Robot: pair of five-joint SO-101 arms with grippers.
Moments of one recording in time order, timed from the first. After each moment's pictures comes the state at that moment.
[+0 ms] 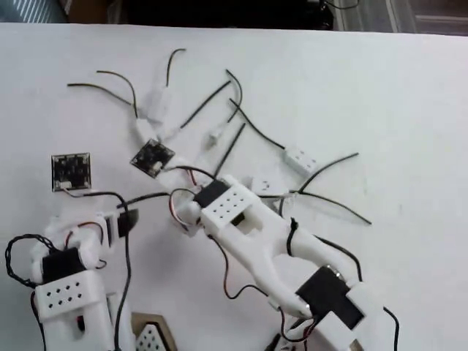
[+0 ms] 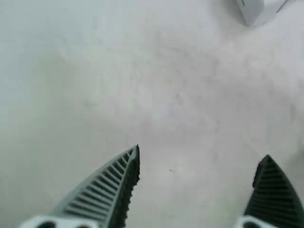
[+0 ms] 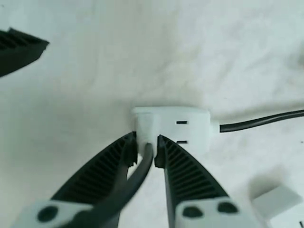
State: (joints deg) left arm -25.5 -68.1 78.3 55.0 -12.4; right arm -45.7 2.4 30.4 47.2 14.1
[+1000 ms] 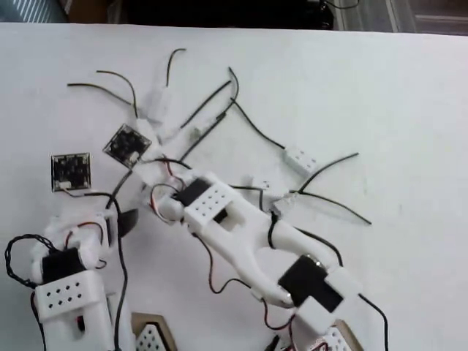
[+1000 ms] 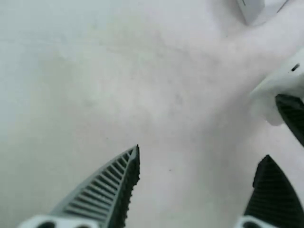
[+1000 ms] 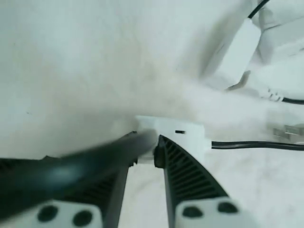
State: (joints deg) left arm -25.5 -68.1 78.4 55.0 -12.4; right arm -49.1 8.4 23.6 27.8 14.0
